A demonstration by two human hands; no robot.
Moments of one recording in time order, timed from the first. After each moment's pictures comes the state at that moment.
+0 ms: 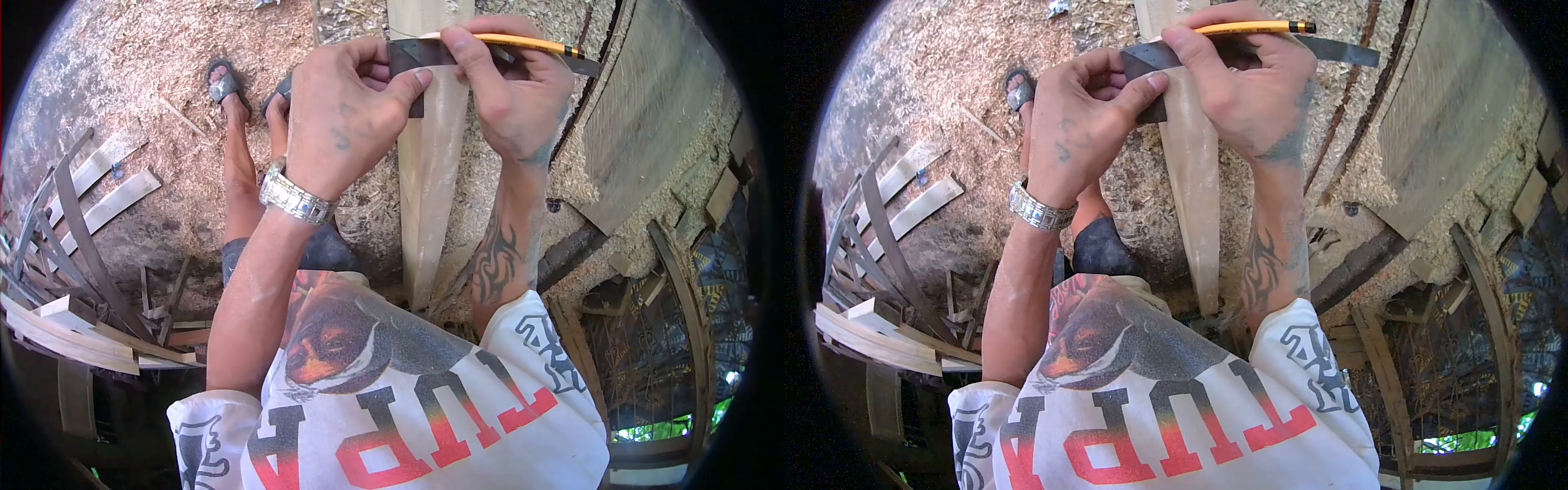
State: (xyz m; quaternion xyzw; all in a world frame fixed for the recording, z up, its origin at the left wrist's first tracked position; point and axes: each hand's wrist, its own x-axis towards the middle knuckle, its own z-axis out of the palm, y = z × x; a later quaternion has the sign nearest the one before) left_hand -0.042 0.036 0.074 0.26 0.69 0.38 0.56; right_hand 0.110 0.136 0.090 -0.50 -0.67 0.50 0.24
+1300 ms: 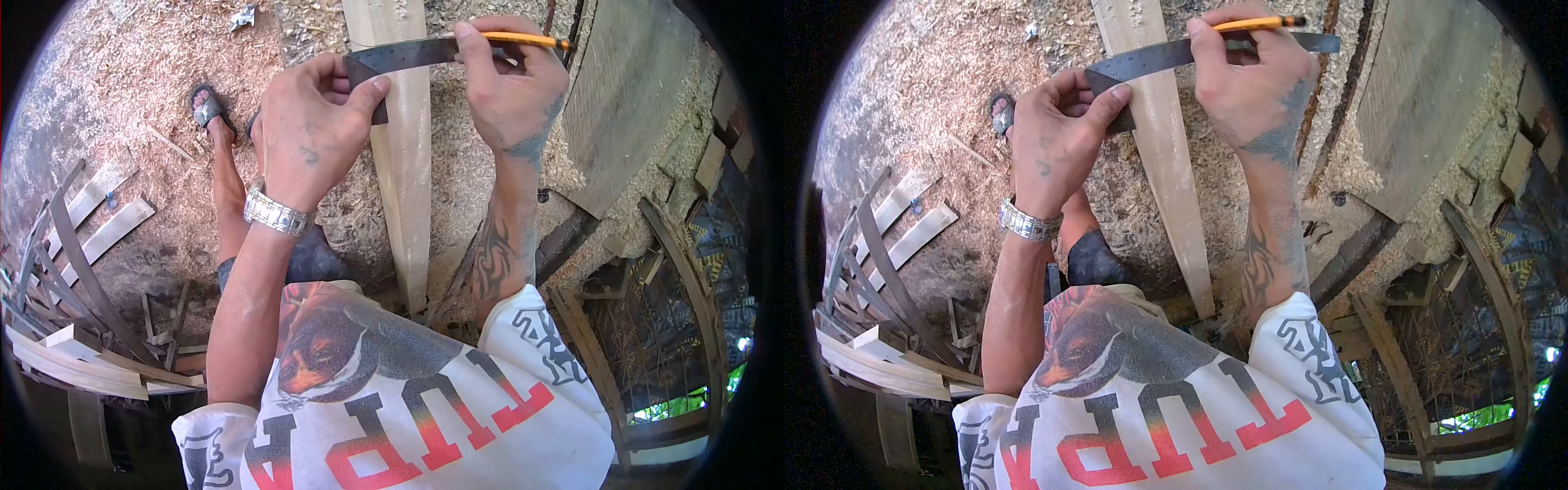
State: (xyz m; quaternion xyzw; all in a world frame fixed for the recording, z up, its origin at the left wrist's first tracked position) left_hand -0.038 0.041 0.089 0.23 0.73 0.36 0.53; right_hand 0.118 0.148 0.109 -0.54 -0.70 0.39 0.26
